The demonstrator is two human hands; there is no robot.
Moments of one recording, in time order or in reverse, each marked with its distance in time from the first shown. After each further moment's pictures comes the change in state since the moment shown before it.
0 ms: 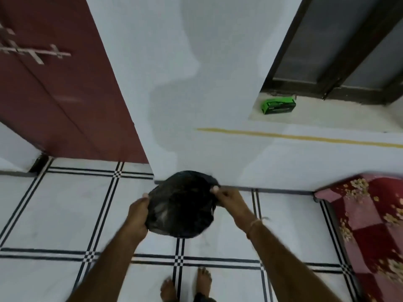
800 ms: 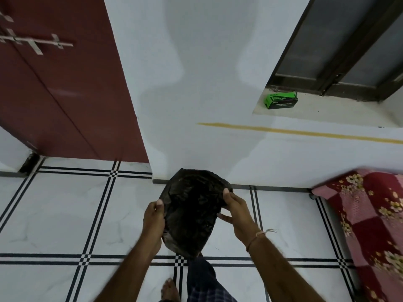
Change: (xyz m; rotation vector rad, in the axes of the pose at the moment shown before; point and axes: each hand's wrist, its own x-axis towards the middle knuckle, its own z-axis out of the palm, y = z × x) left_hand -0.007 -0.048 -0.013 0.254 0.028 0.212; right_hand -0.055 -0.017 0.048 0.494 0.136 0.182
